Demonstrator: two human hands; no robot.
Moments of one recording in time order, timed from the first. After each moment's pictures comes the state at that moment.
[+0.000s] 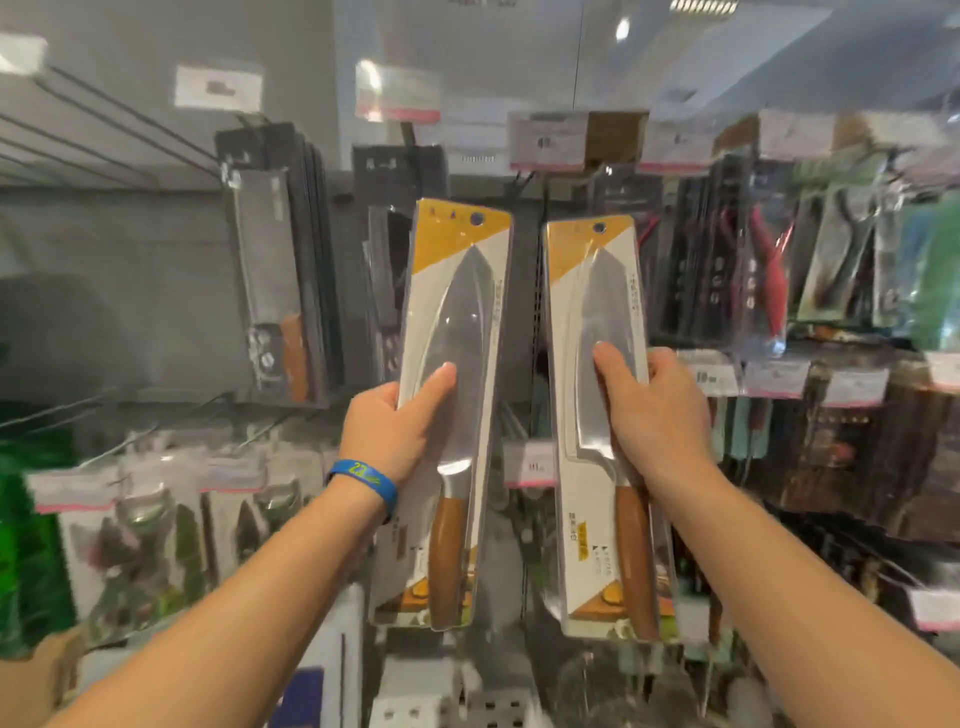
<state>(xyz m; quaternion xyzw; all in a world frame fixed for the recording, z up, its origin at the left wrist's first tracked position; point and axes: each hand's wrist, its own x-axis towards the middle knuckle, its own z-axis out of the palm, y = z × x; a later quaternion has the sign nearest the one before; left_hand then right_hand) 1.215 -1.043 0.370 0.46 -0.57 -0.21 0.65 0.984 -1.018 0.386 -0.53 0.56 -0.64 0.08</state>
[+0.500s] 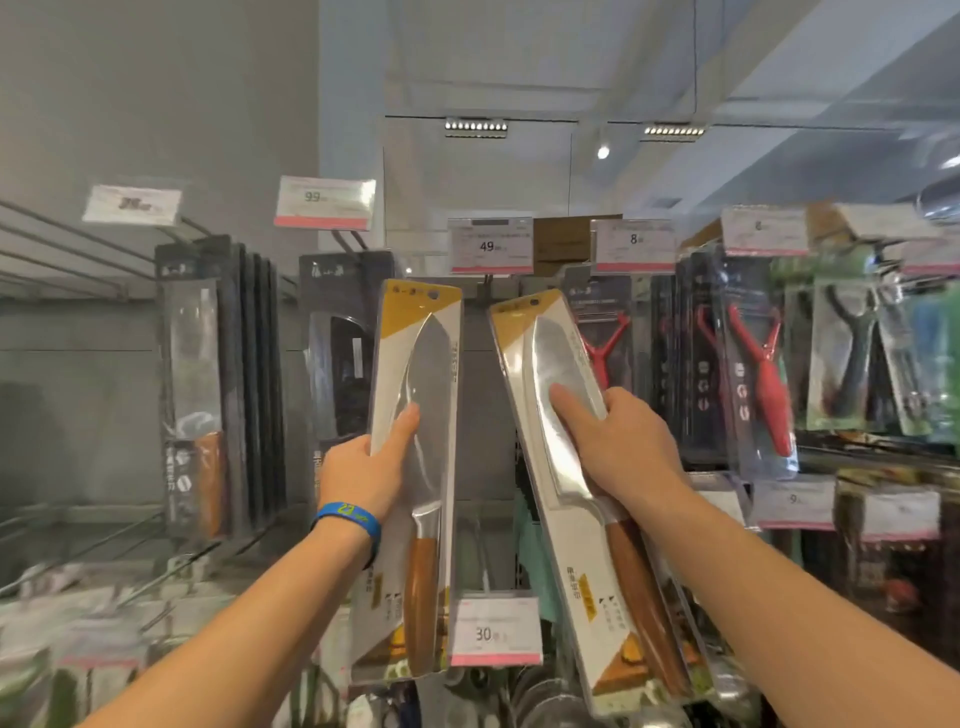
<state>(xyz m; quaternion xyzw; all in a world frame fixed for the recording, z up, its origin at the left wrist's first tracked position) 1.167 -1.164 0.427 0.53 -0.50 -0.13 0.67 0.925 -1.134 0.459 -0.59 0.58 -0.55 0.00</state>
